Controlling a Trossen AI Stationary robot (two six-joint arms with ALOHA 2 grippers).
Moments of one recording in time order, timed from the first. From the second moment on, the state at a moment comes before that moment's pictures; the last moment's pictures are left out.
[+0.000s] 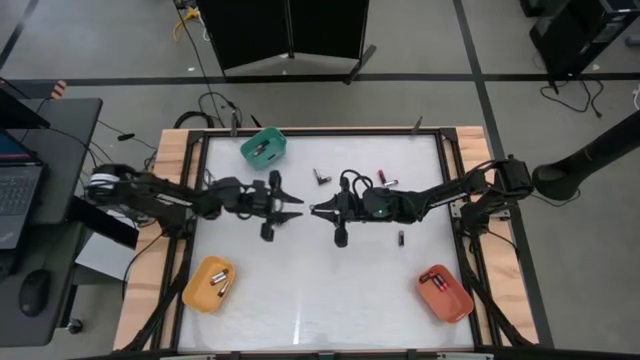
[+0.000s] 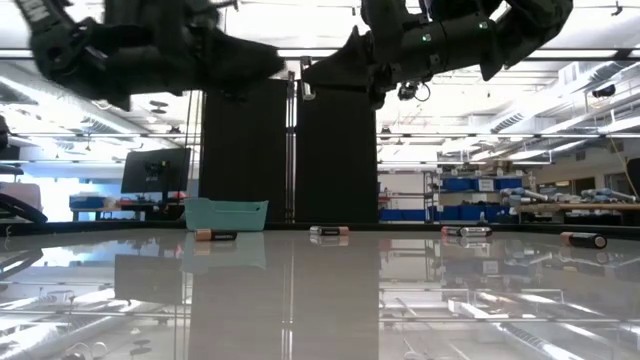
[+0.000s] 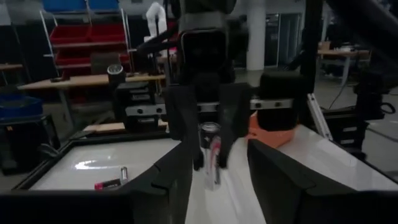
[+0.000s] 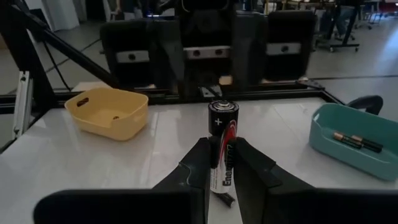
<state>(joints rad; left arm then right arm) 0.09 1.34 0.37 1.06 0.18 0.04 0.05 1.64 0.81 0.65 0.15 0.05</state>
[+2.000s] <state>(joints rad) 0.00 1.16 0.88 -0.15 -0.01 0.12 0.05 1.52 0.81 0.20 0.28 0.00</state>
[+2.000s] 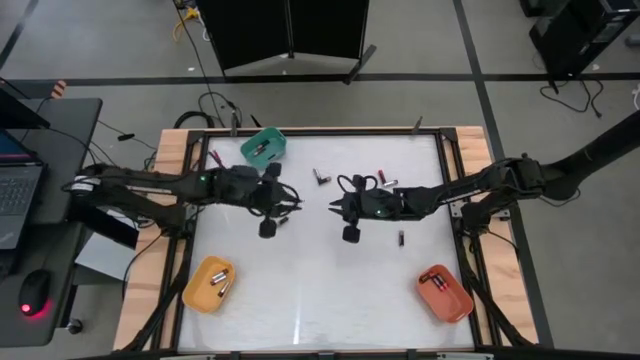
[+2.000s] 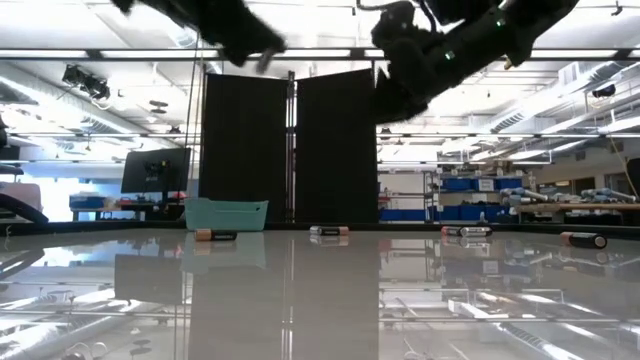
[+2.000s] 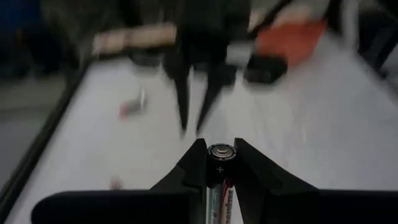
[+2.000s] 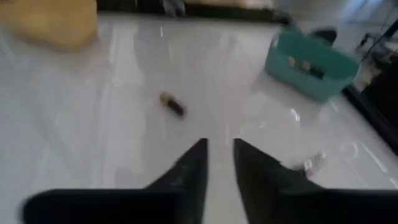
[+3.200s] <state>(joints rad) -0.93 1.25 0.90 -1.05 -0.18 -1.47 0.04 1.55 0.81 0.23 0.18 -0.11</state>
